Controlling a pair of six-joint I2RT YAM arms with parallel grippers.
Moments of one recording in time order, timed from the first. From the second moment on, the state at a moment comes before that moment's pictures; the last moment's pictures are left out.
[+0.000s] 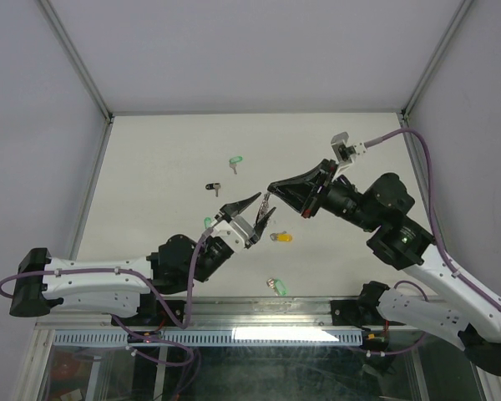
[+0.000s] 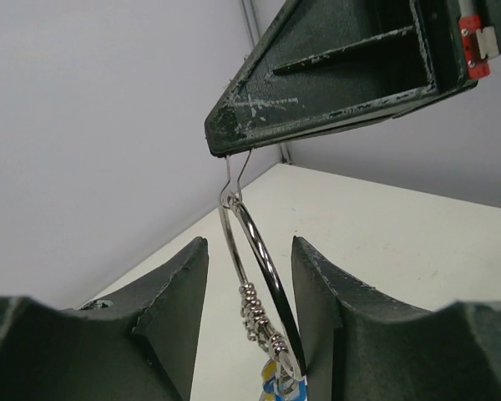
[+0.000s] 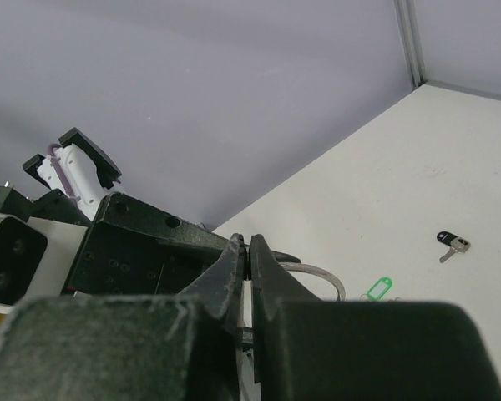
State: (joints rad) left arm -1.42 1.00 0.69 0.69 -0.56 0.48; right arm 0.86 0.81 0.99 -0.02 -0.25 0.51
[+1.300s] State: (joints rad) left arm -1.42 1.07 0.75 0.68 -0.57 0.66; right arm 0.86 0.81 0.96 -0.07 -0.25 0.33
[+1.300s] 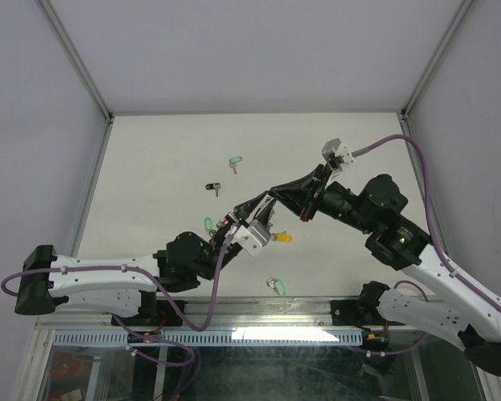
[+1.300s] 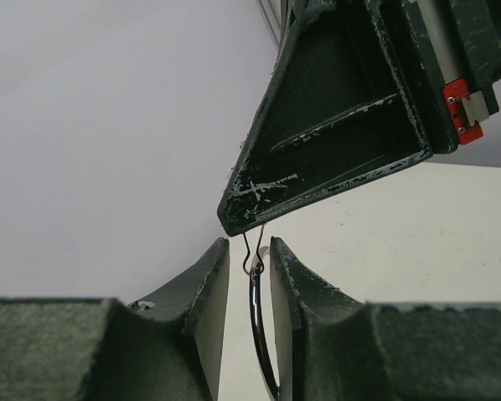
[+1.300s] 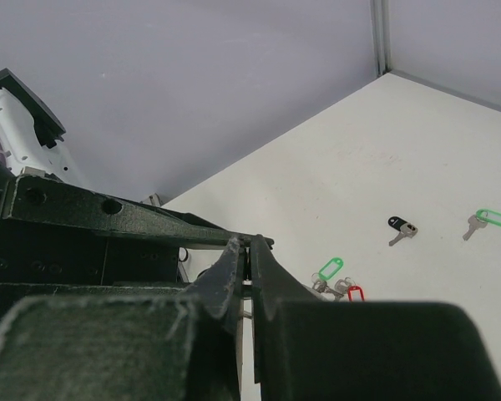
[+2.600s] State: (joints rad) left arm -1.42 1.07 0.75 0.68 -0.56 0.71; right arm 0.86 0.79 0.99 -0.13 -0.09 0.39
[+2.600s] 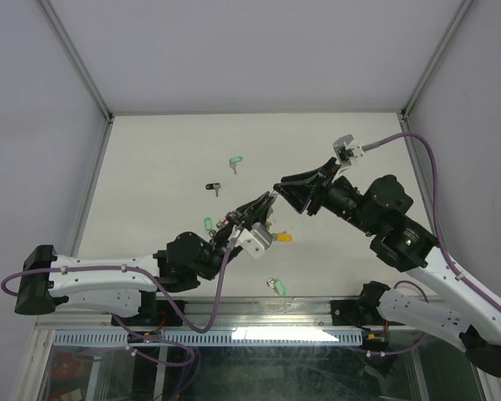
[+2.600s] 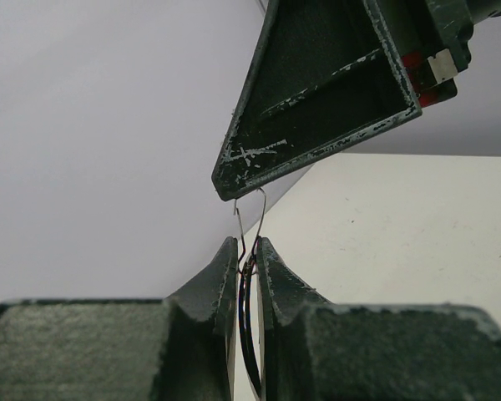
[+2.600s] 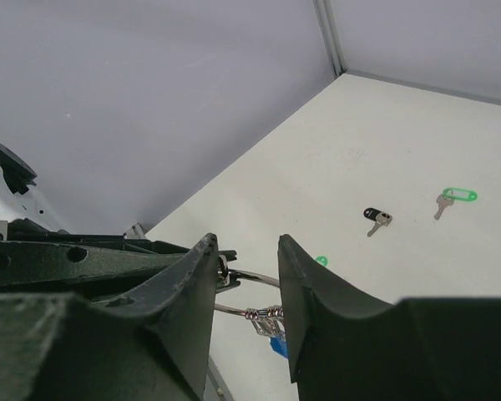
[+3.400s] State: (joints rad) left arm -1.42 1.07 0.75 0.68 -0.57 0.74; right arm 0.86 0.81 0.99 -0.13 -0.17 0.47
